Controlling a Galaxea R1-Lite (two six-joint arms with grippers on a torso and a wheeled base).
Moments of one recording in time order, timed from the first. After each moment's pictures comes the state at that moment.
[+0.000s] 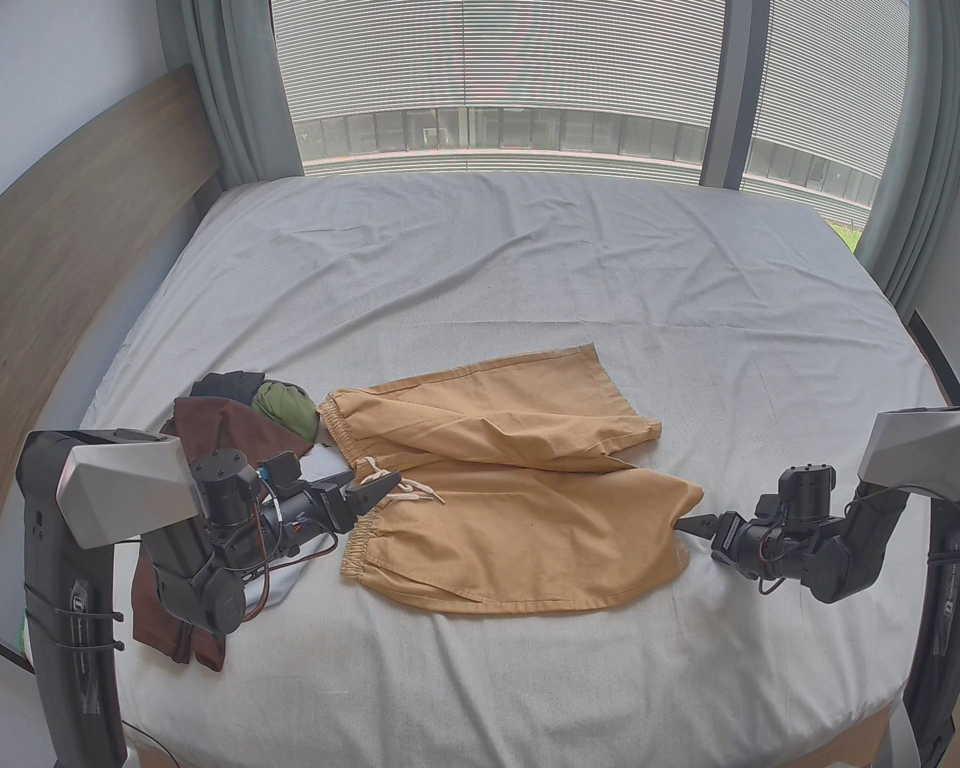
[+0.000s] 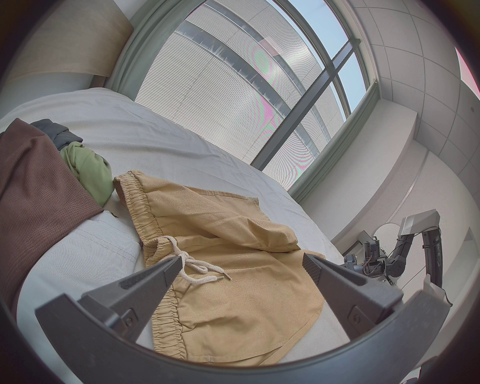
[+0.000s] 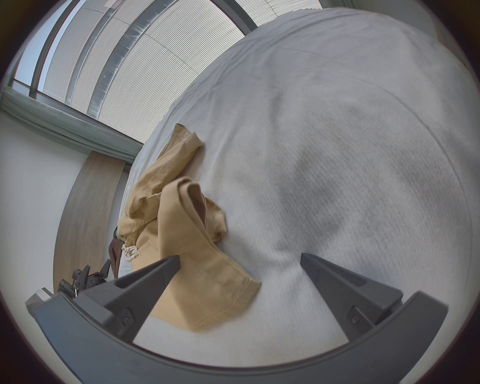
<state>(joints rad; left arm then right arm) -0.19 2.40 -0.72 -1.55 -0.49 -0.40 0.06 2.33 -0.63 -1.05 0.36 0.63</state>
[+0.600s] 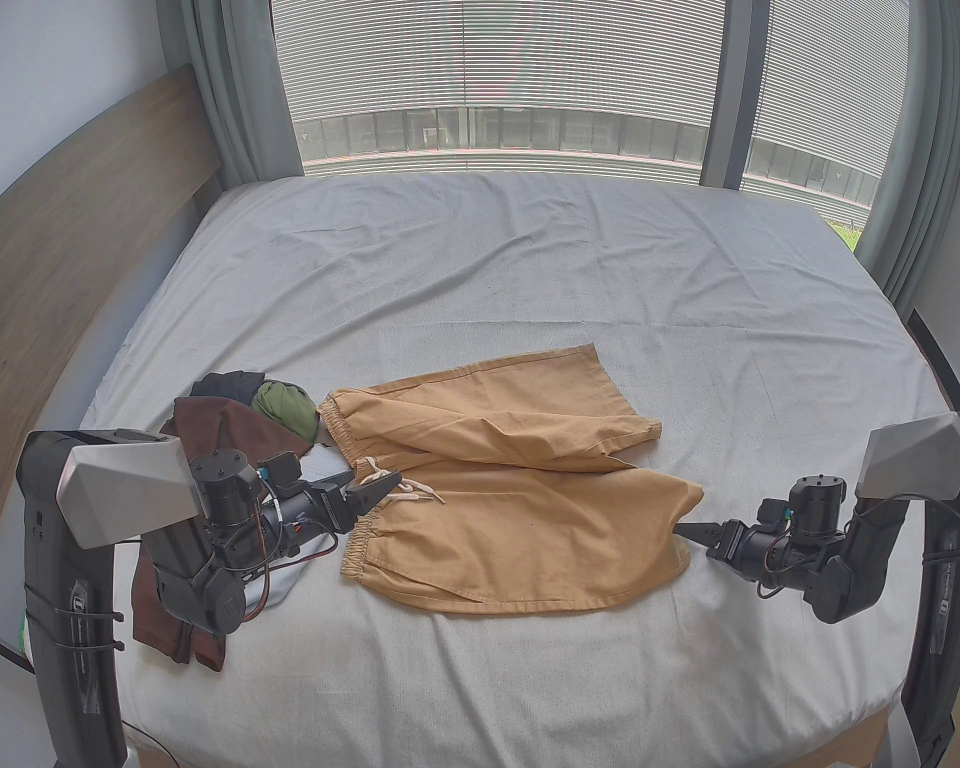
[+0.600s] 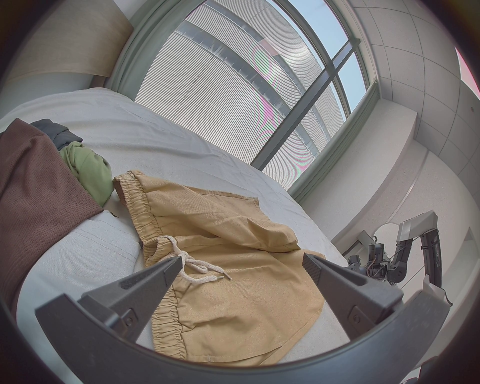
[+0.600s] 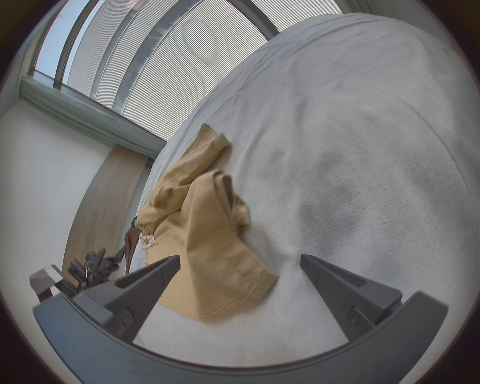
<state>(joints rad) -0.19 2.40 -0.72 -1.55 -0.49 -0.40 0.04 2.36 -0.53 -1.29 0.46 0.58</state>
